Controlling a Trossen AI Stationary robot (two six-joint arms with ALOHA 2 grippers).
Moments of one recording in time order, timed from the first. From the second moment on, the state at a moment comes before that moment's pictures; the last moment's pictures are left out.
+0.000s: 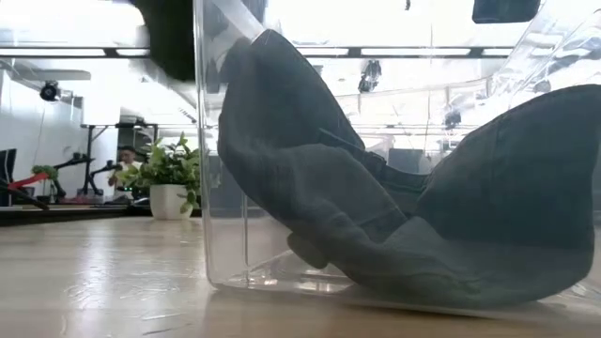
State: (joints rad) left arm -0.99 1.27 1.52 -1.57 -0.91 -1.75; right arm 0.14 0.97 0.93 -0.41 -0.52 0.99
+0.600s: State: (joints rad) left arm -1.08 1.04 1.54 -0.96 -1.48 -1.17; right arm 0.14 0.97 0.93 -0.41 -0.52 0.99
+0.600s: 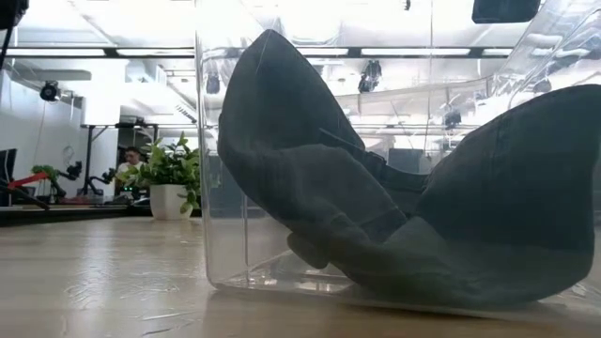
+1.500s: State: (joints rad) left arm -0.76 1.58 1.55 1.54 -0.48 0.39; right arm 0.14 0.97 0.93 -0.41 -0.52 0.99
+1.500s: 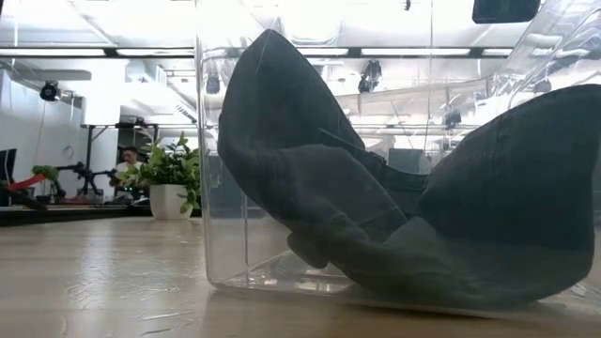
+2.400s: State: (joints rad) left arm -0.69 1.78 1.57 1.55 -1.00 -0.03; right arm 0.14 0.97 0.93 -0.41 -0.52 0.99
